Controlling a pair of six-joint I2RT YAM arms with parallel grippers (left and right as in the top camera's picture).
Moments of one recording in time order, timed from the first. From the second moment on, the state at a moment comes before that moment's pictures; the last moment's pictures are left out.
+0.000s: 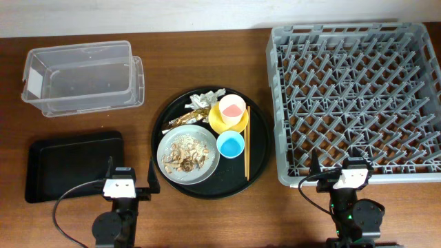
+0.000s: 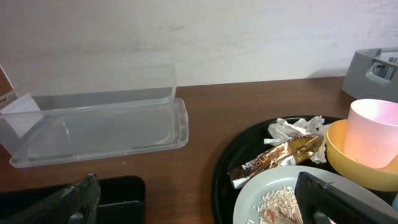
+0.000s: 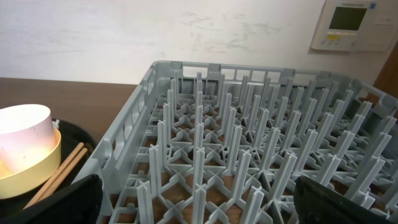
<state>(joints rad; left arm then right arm) -0.02 0.02 0.01 -0.08 -0.01 0.05 -0.03 0.01 0.01 -0.07 -0.02 -0.06</state>
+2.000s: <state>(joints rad) -0.02 0.01 0.01 0.15 0.33 -0.06 -0.03 0.01 0.01 -0.07 -0.02 -0.06</state>
